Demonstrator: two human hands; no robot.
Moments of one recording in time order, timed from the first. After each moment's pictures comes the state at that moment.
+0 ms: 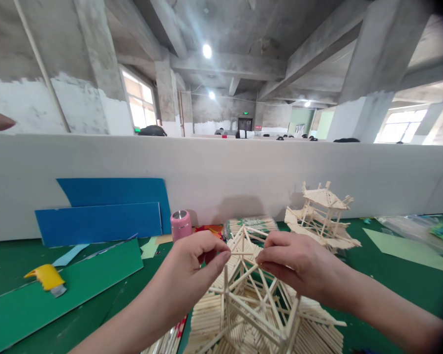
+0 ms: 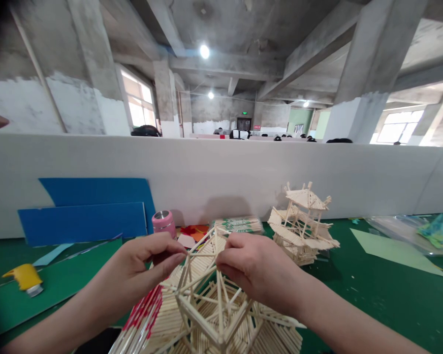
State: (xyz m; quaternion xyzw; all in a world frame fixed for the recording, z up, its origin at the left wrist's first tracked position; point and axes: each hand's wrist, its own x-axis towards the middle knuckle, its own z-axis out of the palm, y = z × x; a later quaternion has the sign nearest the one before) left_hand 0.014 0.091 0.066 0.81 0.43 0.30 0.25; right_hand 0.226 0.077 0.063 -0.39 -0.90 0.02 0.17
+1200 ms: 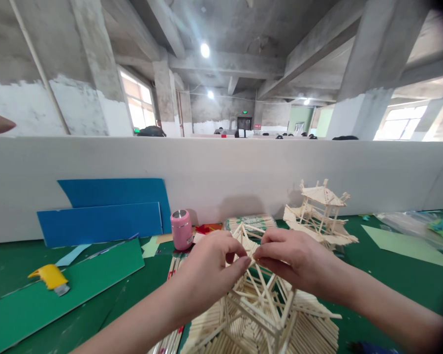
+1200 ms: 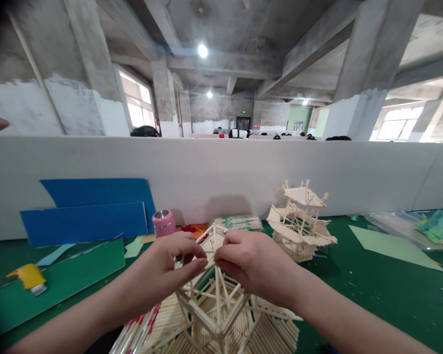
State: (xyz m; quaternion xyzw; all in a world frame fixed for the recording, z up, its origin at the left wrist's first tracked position) left_hand 0.039 0.088 0.072 0.85 0.41 0.22 0.23; right_hand 0.228 0.079 0.057 -0.37 -0.91 0.00 0.20
